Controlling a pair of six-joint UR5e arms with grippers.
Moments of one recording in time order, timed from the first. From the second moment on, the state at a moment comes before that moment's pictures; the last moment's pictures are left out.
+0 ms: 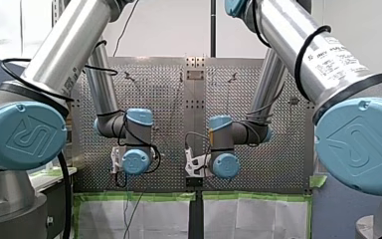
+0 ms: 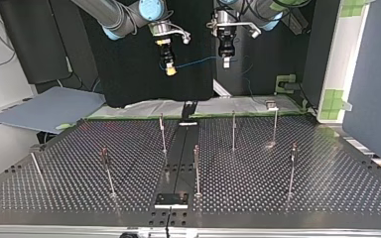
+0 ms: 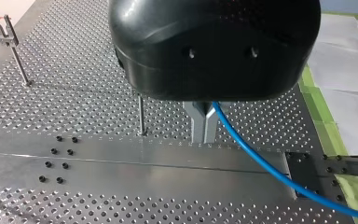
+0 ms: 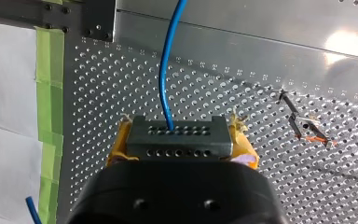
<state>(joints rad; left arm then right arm) -0.55 -2.04 -2.37 -1.91 -2.15 -1.62 2.38 -0.90 2.01 -0.94 1.84 1.47</state>
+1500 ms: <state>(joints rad) -0.53 -1.92 -2.45 -1.97 -2.21 -1.60 2.39 -1.01 1.92 -0.83 1.85 1.46</state>
